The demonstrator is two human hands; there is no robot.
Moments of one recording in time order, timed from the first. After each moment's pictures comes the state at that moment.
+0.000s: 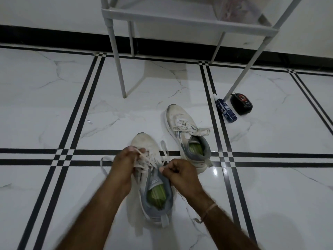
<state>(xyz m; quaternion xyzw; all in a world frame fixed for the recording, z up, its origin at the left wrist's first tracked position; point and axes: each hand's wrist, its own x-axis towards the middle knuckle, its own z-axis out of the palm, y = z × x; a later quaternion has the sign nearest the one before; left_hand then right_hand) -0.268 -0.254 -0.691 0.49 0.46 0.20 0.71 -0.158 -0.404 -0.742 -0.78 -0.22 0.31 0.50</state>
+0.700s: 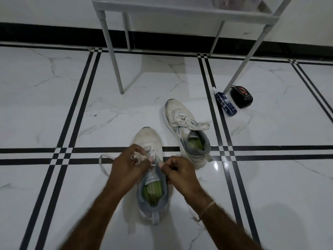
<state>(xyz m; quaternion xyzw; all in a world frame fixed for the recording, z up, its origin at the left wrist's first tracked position) -0.284 -0.262 -0.700 0.73 0.39 0.14 0.54 -0.169 -0.404 -0.731 -0.76 -0.19 0.34 0.52</state>
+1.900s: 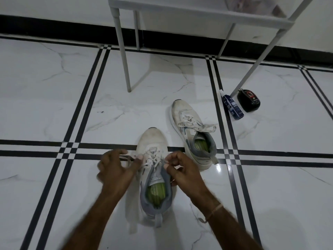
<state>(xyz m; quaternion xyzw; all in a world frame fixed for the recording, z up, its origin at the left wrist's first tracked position) -0.317 -0.256 -0.716 0.71 0.55 0.11 0.43 -0.170 -0.406 -0.706 -0.75 -0.20 0.37 0.51</state>
